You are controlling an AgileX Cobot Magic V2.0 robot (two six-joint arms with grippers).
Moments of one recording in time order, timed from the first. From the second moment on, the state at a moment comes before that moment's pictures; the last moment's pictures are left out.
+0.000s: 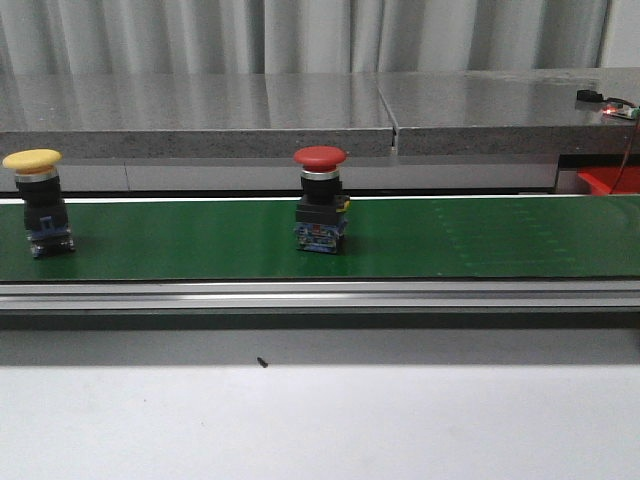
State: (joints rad) left arm -0.18 0.30 -0.51 -0.04 0.67 -0.05; right arm -0.02 0.41 -0.54 0.05 0.53 0.03
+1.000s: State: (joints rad) left arm -0.18 0.30 -0.51 -0.04 0.67 -0.05; right arm 0.18 1.10 -0.94 0.08 0.77 0.02
